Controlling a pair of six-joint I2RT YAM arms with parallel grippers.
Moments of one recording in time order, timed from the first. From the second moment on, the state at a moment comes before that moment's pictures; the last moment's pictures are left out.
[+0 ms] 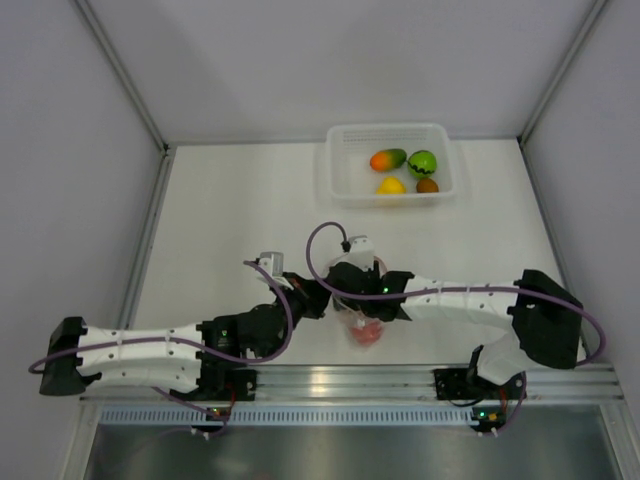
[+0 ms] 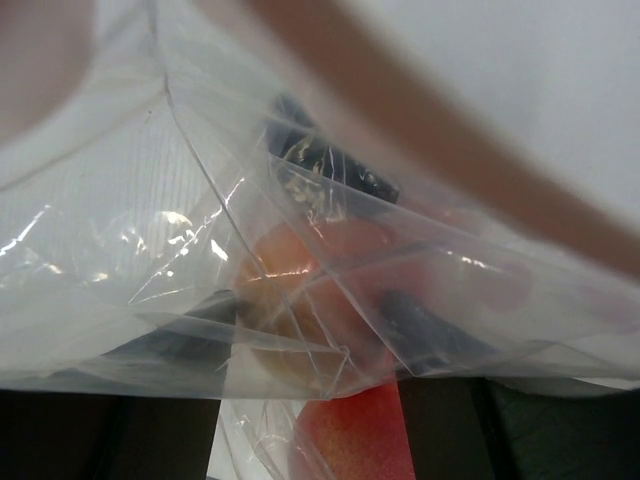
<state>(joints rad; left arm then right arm) -1.42 0.85 0.54 0.22 -0.85 -0.84 1.15 1.49 0.92 -0.43 0.51 0.83</state>
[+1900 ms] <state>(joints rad) -1.44 0.90 0.53 0.35 -0.86 -0.85 1.18 1.31 0.91 -0.60 0.53 0.75</state>
